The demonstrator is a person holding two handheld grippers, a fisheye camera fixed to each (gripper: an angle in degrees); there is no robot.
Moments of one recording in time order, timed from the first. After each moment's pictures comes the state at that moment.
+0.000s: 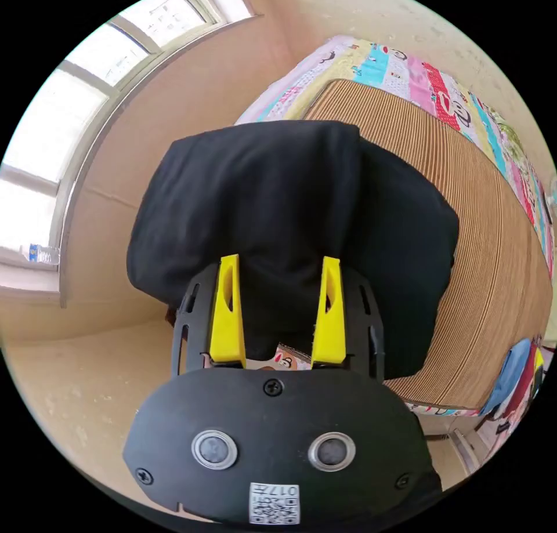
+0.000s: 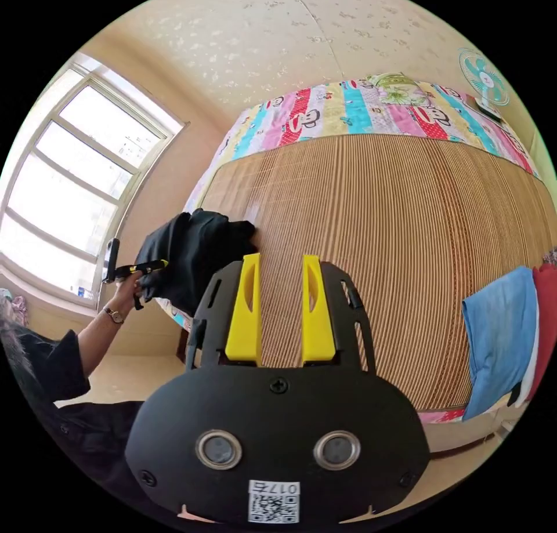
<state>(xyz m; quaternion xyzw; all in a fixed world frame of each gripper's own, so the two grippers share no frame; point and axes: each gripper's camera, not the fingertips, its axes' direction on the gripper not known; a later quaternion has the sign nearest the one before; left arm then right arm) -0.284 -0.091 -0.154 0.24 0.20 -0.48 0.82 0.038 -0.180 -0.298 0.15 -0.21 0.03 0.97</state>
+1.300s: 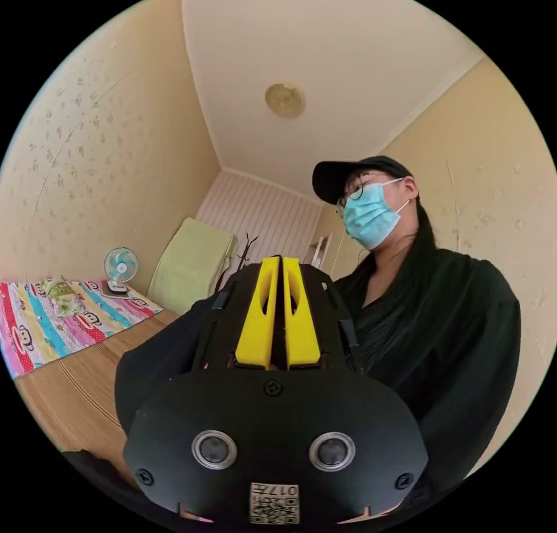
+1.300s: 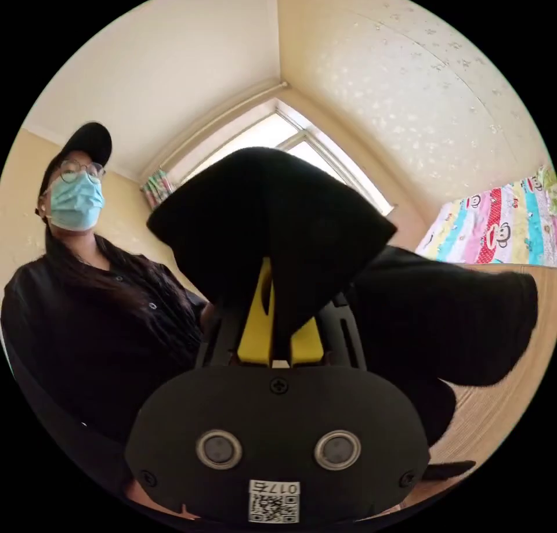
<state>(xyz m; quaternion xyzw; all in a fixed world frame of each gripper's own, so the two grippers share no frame) -0.066 0.240 -0.442 0.77 0.44 0.30 0.34 0.224 -0.110 -0.406 0.37 -0.63 -0.17 0.66</state>
